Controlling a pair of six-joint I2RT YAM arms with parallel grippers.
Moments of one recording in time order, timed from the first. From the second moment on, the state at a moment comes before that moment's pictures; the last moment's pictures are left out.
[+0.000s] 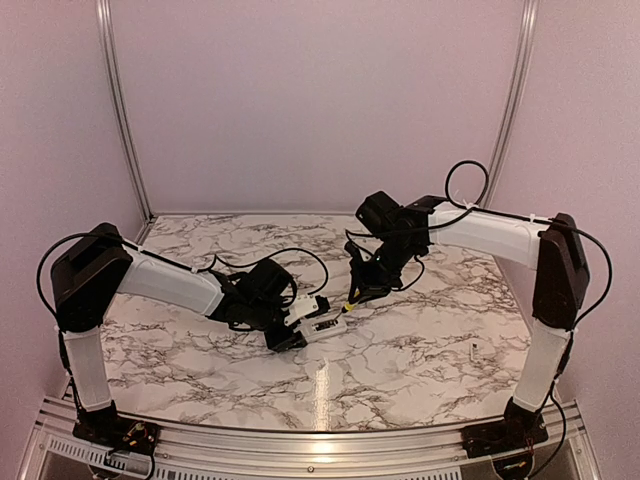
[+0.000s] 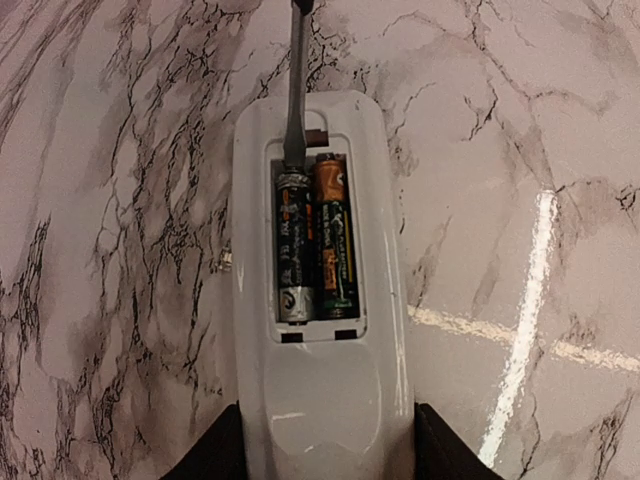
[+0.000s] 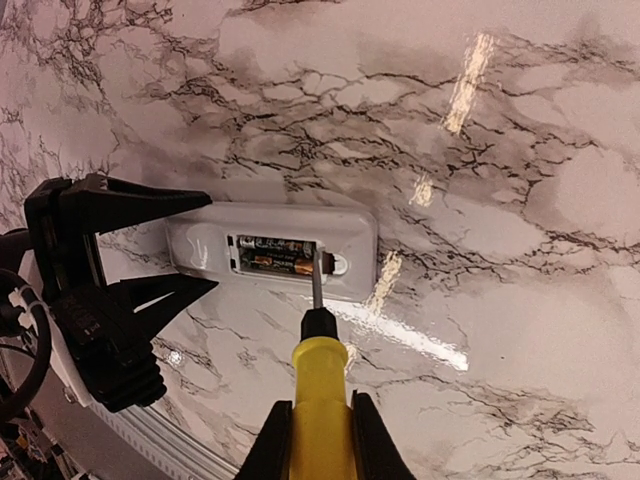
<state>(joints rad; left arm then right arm) -0.89 1.93 1.08 -0.08 0.15 0.39 0.70 1.86 1.54 -0.90 -0.28 0.45</state>
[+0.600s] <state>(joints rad) -0.89 1.93 1.08 -0.08 0.15 0.40 0.70 1.87 1.53 -0.87 -0.34 0.45</state>
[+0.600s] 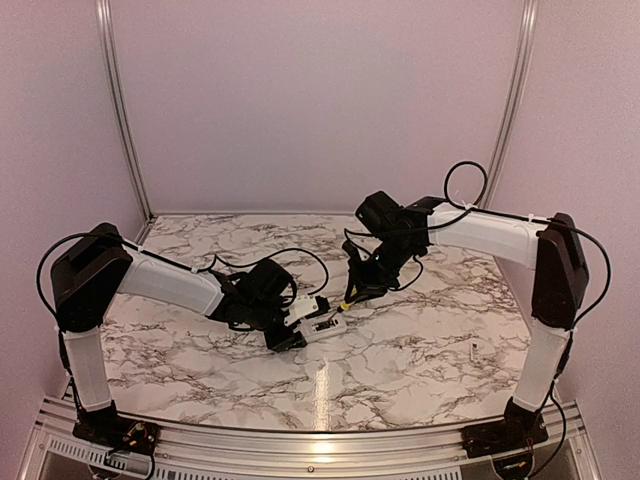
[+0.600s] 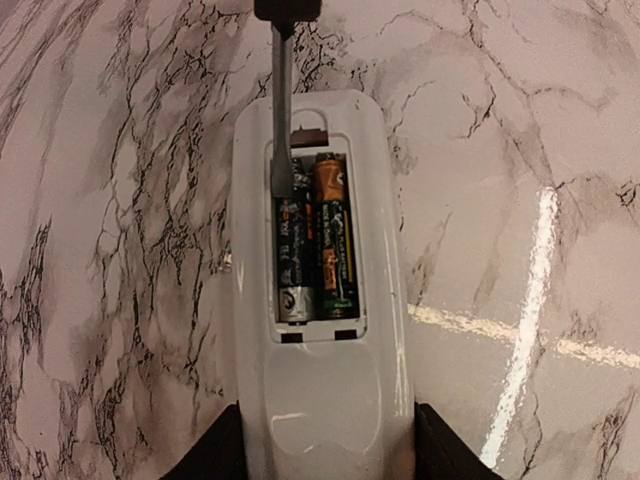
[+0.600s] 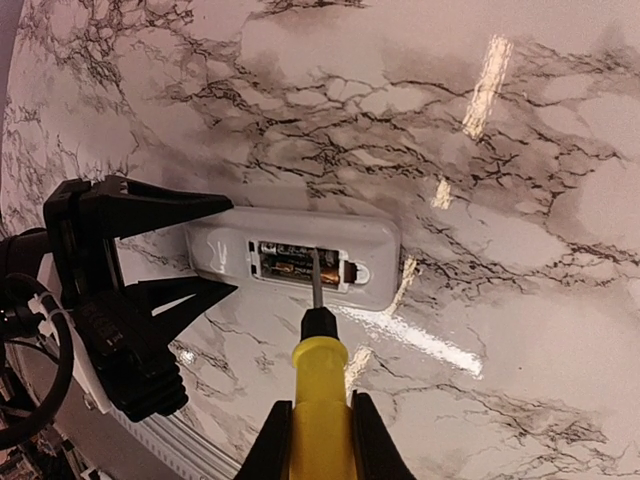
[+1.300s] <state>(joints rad) -0.89 1.93 1.08 -0.08 0.14 0.40 0.70 1.90 1.60 -0.96 -0.29 0.44</state>
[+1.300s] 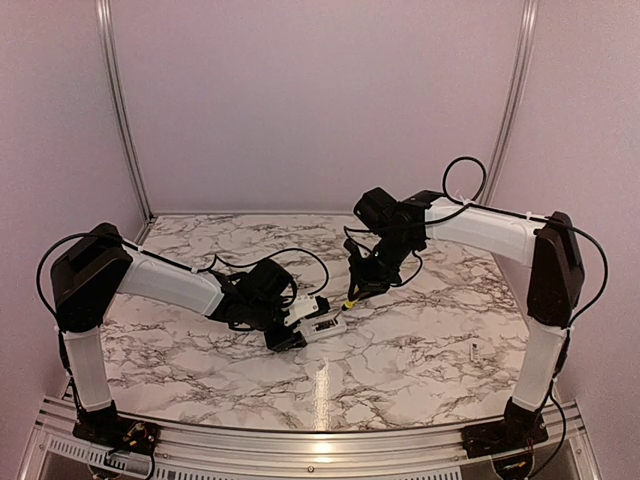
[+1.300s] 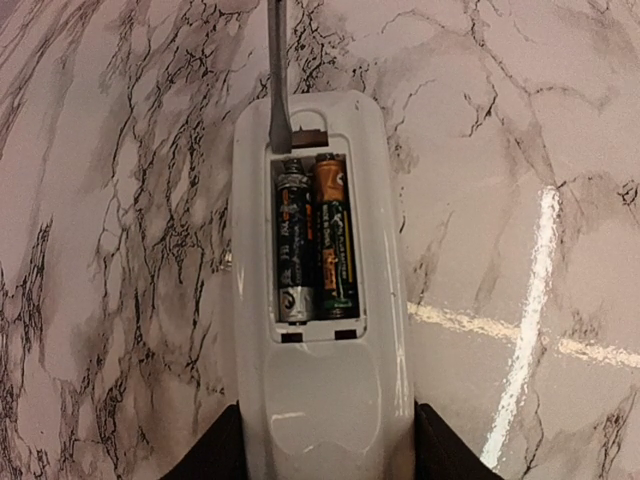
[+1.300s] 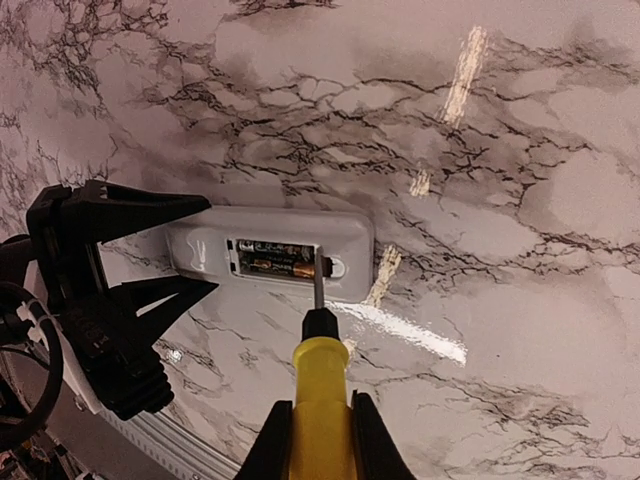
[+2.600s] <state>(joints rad) -0.89 1.93 1.09 -0.08 0.13 0.41 0.71 1.84 1.60 -0.92 -0.33 0.46</state>
